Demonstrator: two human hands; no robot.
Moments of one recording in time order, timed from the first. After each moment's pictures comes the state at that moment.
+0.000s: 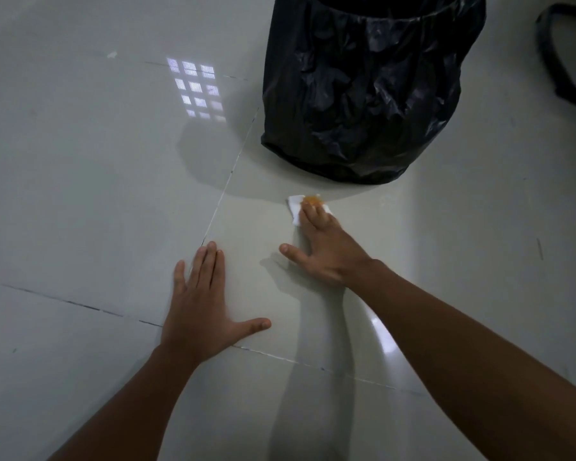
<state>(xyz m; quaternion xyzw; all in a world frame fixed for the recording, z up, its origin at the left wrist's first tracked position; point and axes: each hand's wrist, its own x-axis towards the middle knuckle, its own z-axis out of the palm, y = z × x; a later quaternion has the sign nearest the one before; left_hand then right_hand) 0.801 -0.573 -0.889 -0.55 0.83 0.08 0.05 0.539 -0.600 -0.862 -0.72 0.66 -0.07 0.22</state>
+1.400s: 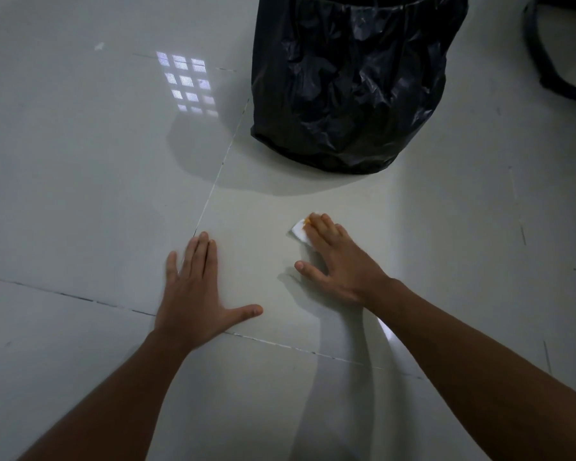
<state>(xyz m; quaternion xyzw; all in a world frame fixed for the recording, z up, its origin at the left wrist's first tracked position) 0.803 -0.572 -0.890 -0.55 0.83 0.08 0.04 0.514 -0.542 -0.873 -0.74 0.63 -0.08 0.23</state>
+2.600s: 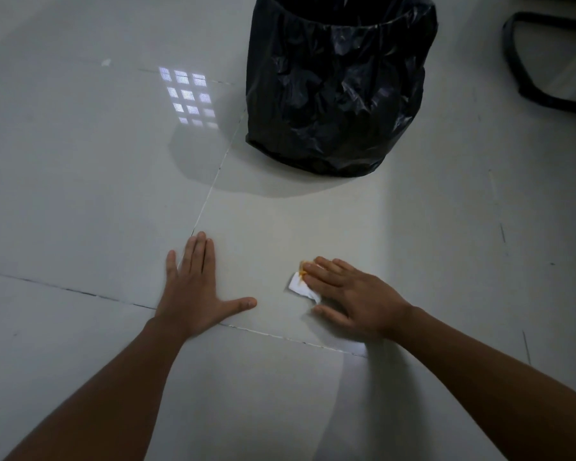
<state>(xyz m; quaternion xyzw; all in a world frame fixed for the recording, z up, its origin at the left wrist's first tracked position) 0.799 -0.571 -0.887 -0.56 0.82 0.11 0.07 0.487 -0.477 -0.868 -0.84 0.52 -0.01 0.15</state>
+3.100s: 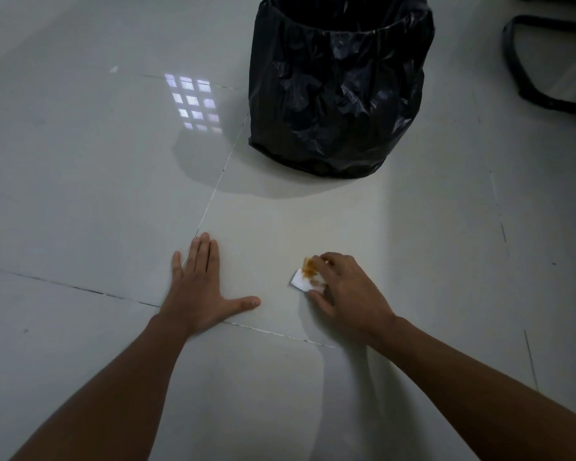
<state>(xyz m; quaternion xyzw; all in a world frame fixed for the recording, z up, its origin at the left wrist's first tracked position) 0.799 -0.570 -0.887 -0.56 0.81 0.15 0.06 0.518 -0.472 -0.873 -0.72 0.66 -0.15 0.12</state>
